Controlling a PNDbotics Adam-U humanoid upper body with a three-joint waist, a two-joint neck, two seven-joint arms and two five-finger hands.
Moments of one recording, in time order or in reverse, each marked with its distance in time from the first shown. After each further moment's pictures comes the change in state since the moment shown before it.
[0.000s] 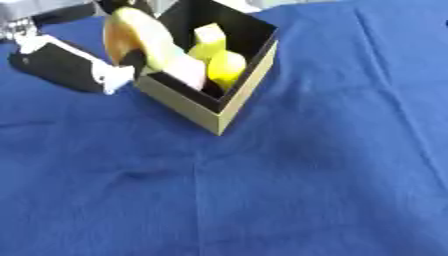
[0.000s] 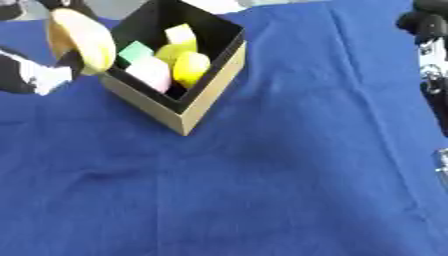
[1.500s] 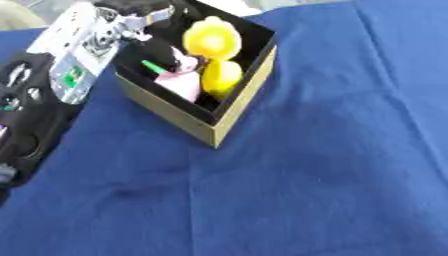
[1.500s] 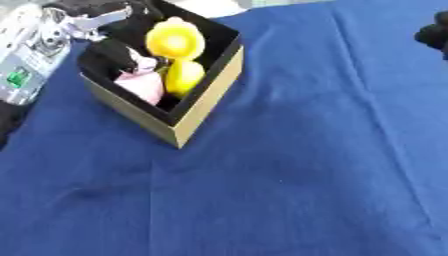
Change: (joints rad) left arm -0.158 -0.283 0.064 0.691 -0.357 -0.295 0.129; right arm -0.062 0.000 0.015 0.000 -0.021 0.006 0.024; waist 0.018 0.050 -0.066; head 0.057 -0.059
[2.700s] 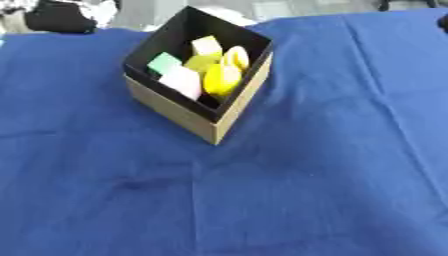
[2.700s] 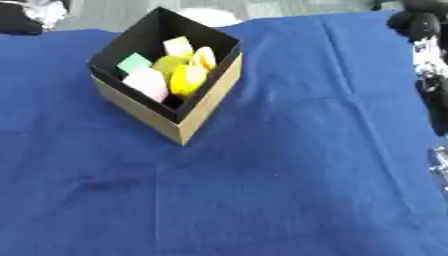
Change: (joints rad) left arm 0.271 0.136 0.256 -0.394 0.264 -0.078 0.192; right arm 0.058 0.001 -0.038 0.000 -0.009 0.004 -0.025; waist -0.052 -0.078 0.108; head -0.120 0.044
